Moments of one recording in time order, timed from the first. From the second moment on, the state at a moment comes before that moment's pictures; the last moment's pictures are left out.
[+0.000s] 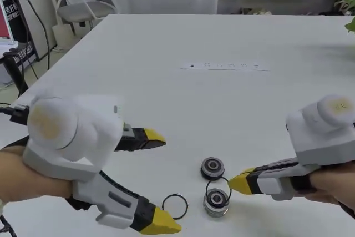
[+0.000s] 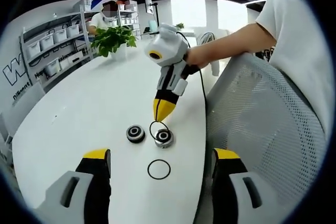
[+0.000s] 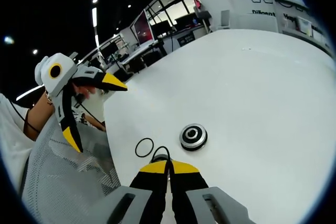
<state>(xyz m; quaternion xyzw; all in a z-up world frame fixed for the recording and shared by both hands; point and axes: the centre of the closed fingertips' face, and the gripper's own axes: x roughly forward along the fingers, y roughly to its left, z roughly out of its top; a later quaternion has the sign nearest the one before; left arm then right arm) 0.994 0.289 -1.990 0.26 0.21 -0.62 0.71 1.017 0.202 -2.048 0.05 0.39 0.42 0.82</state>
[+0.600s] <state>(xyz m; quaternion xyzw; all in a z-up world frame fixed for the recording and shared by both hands) 0.985 0.334 -1.997 0.24 0.22 -0.57 0.76 1.018 0.203 -2.036 0.06 0.38 0.42 0.82</state>
